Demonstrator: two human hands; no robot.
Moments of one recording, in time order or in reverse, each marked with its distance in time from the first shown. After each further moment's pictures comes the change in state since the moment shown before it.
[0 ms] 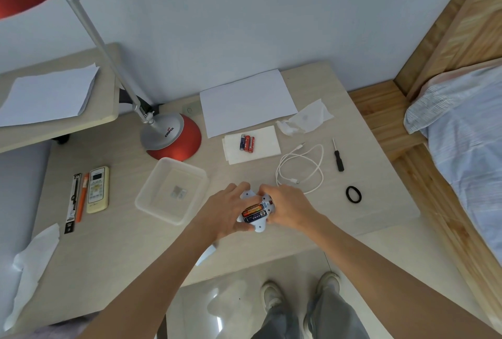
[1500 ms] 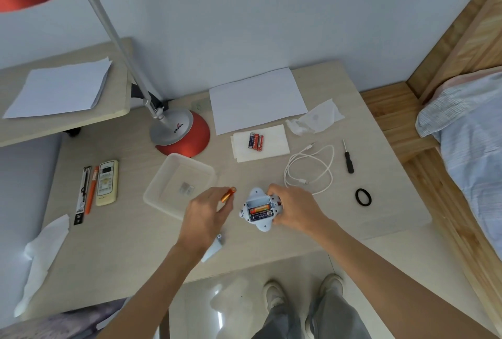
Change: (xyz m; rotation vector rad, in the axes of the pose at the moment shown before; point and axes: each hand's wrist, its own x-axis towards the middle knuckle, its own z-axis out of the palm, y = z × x) left_hand -0.053 -0.009 0.004 -0.324 0.667 -0.289; right_hand -0.005 0.002 0.006 0.039 0.014 0.020
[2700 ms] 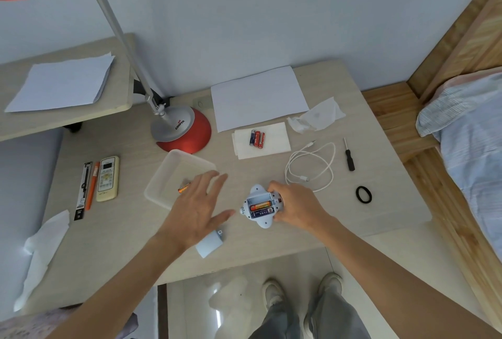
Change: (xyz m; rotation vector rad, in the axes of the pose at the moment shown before) left_hand 0.006 -0.006 -0.042 0.350 -0.341 0.126; right_hand -0.002 -0.003 -0.004 -0.014 0.018 -0.018
